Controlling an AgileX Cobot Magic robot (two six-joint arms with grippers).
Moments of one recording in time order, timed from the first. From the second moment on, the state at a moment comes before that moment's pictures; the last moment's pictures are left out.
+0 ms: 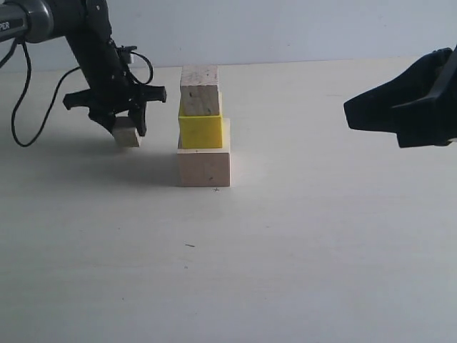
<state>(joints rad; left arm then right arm) -0.28 2.45 -2.06 -0.11 1.22 -0.18 0.46 0.93 -0.81 0.52 0.76 -0.37</state>
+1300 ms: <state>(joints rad) -0.04 1.86 -1.49 -1.32 1.22 1.39 0.46 0.93 -0.81 0.52 0.76 -0.41</state>
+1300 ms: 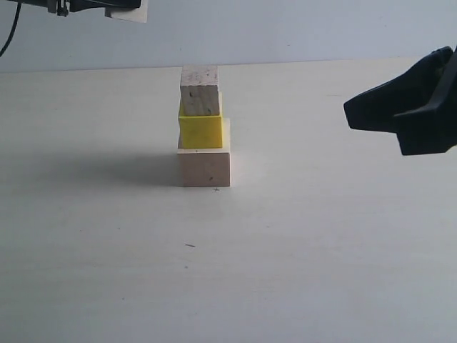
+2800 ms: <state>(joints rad) -0.19 1.95 -1.39 -1.52 1.22 2.08 0.46 0.93 -0.81 0.52 0.70 -0.42</state>
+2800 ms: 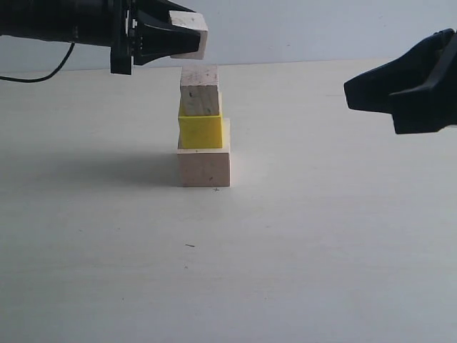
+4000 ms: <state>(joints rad) -0.21 2.00 -1.41 -1.54 1.22 2.09 0.46 0.93 -0.81 0.52 0.70 -0.42</state>
